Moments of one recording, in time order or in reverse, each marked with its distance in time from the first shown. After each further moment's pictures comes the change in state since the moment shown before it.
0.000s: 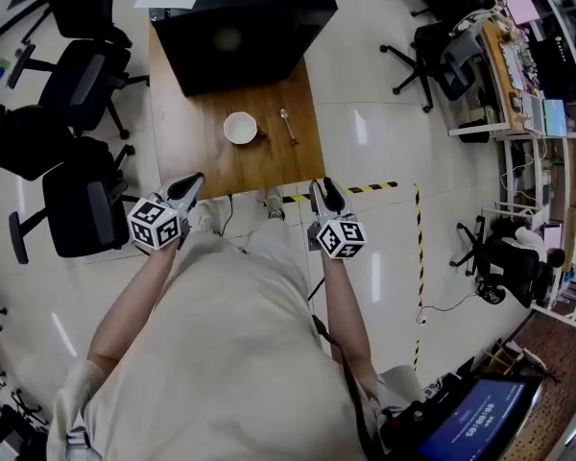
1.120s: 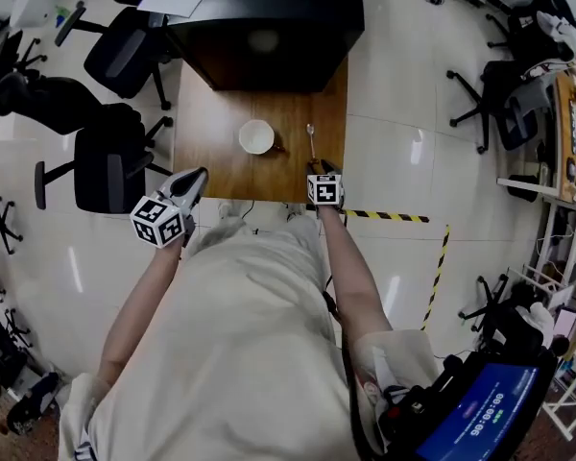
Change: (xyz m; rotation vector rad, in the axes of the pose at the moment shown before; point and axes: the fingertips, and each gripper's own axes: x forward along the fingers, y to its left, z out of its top) left arm 0.039 0.008 0.026 -0.066 -0.009 0.309; right arm 0.222 -0.119 -0.181 -0.292 0.626 0.110
